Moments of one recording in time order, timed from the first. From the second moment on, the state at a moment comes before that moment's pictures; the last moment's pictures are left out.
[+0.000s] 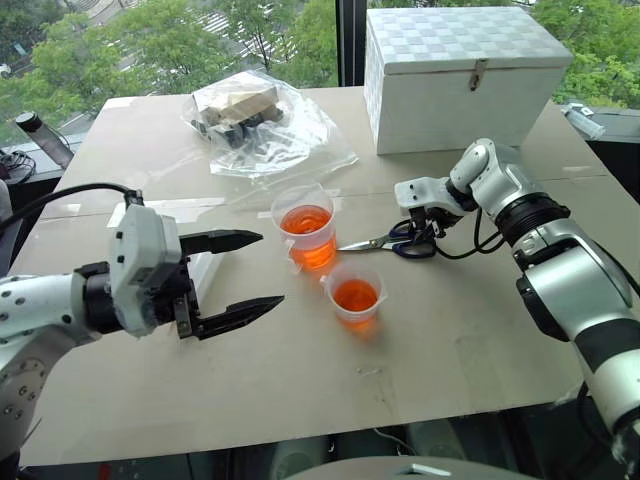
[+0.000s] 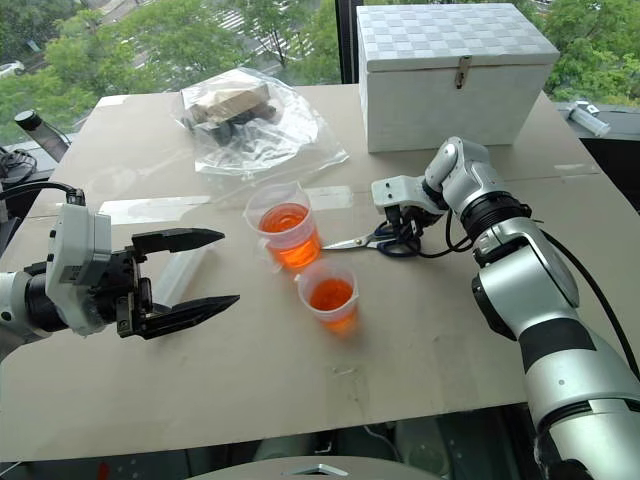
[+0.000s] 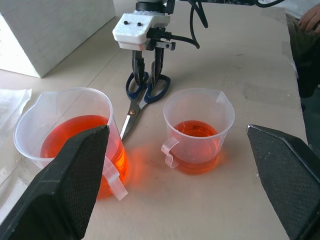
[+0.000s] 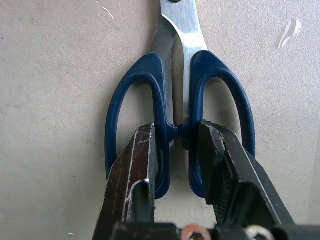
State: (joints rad) left arm 0.08 0.99 0.57 -0.68 -0.89 0.63 -1.00; right arm -1.26 -0.38 0.48 1.05 -0.42 0.04 1.46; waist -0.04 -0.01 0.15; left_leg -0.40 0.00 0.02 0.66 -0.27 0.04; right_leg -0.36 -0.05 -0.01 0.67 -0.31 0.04
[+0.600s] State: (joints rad) left arm -0.02 1.00 0.48 -0.65 -0.91 0.63 -0.98; right arm -1.23 -0.58 0.45 0.98 -0.37 0.06 1.50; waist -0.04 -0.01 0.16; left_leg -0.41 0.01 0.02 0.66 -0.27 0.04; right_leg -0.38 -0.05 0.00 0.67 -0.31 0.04
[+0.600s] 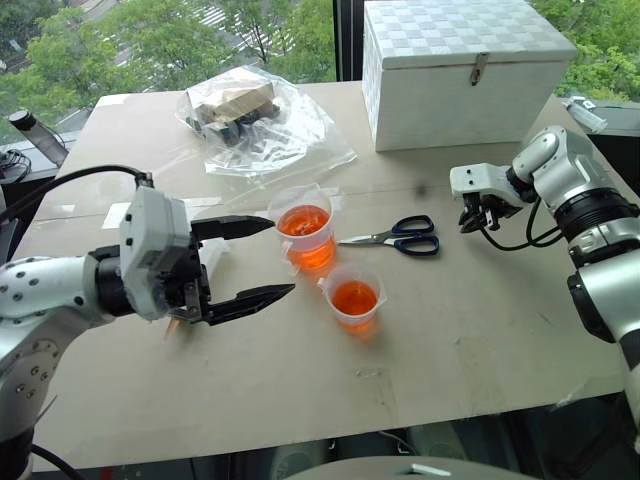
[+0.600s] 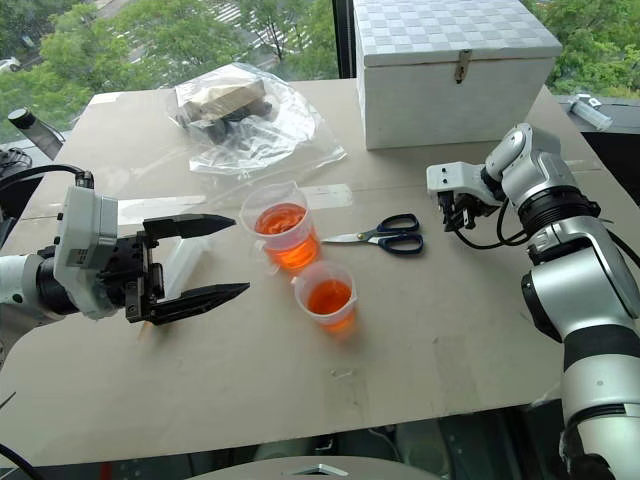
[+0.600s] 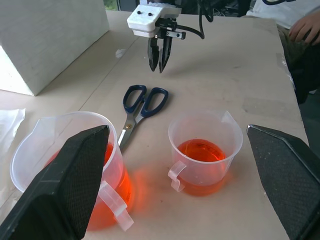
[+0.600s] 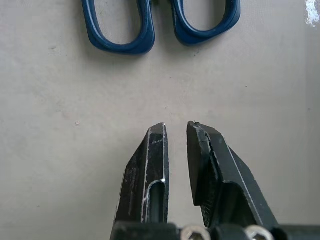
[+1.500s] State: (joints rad) left arm -0.06 1.01 0.46 -0.64 -0.91 0.64 -0.97; right arm -1.14 -0.49 0.48 0.77 -0.29 0.28 1.46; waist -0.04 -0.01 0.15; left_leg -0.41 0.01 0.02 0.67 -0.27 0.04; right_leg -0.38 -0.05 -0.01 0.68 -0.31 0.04
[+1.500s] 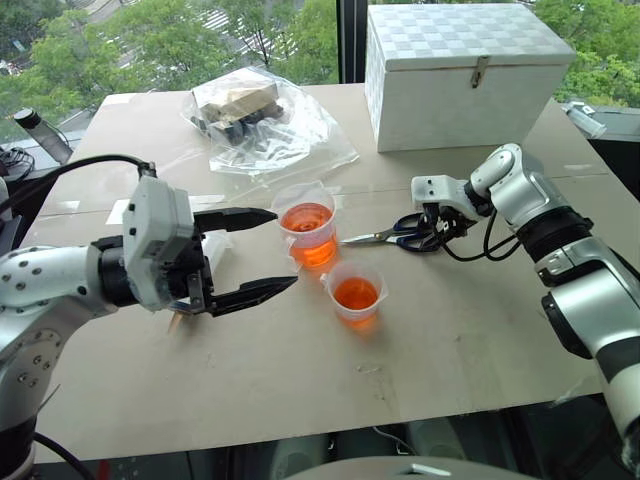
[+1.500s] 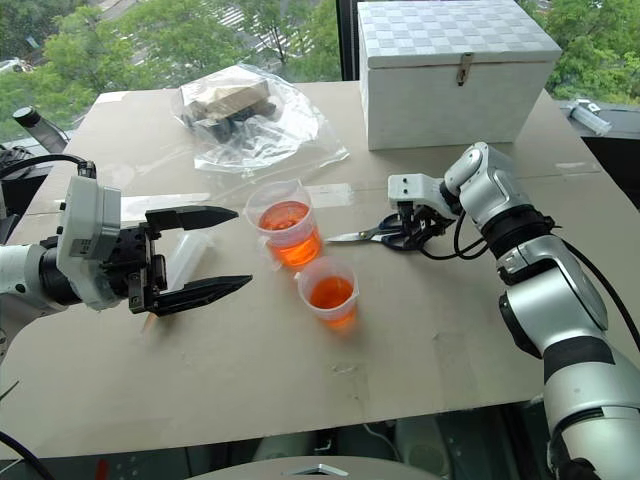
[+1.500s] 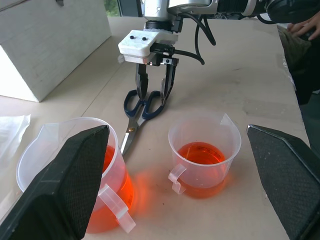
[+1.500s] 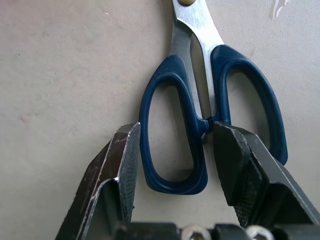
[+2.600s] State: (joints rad) left arm -0.04 1.00 0.46 -0.65 -0.91 0.64 -0.96; right arm -1.24 -0.43 0.49 1.05 -0.32 0.05 1.34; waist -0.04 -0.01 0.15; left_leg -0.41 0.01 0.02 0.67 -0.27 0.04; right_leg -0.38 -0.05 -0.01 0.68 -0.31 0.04
